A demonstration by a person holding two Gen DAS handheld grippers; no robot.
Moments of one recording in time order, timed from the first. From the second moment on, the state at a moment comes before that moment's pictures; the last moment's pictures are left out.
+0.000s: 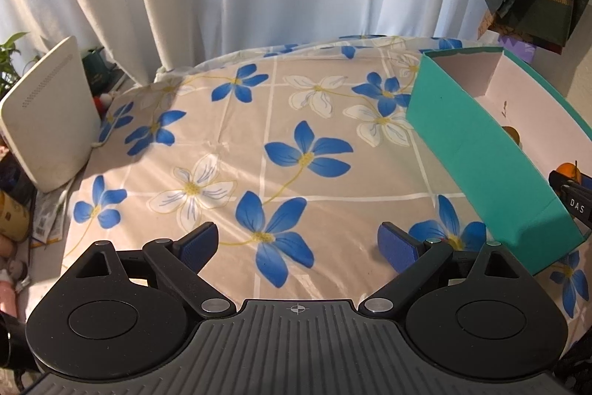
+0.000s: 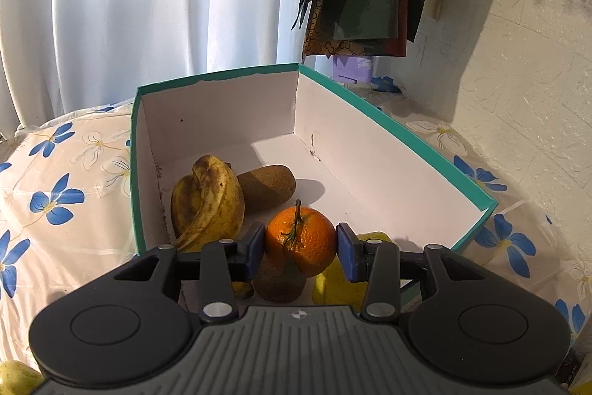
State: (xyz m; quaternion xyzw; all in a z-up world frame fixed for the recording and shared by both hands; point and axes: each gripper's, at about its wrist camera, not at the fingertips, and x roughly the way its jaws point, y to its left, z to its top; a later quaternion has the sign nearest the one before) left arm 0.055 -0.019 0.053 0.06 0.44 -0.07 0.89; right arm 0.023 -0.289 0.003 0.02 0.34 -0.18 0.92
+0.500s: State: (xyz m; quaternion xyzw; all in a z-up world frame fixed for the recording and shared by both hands) left arm 0.036 0.000 0.035 0.09 0.43 -0.08 0.89; right arm -0.026 -0.283 0.044 0.07 0.26 -0.19 0.95
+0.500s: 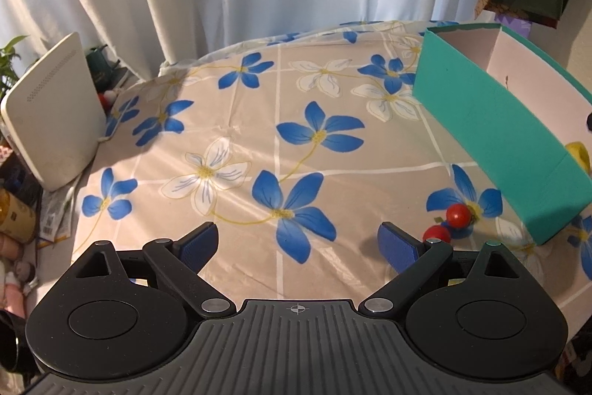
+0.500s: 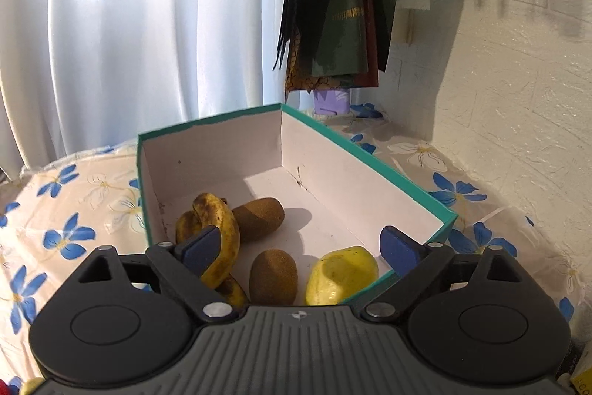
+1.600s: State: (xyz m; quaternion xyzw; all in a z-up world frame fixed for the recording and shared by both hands) left arm -0.018 0.020 -0.041 0.13 0.46 -0.15 0.86; right arm -0.085 -0.176 0.029 0.09 0.30 -0.01 0.95
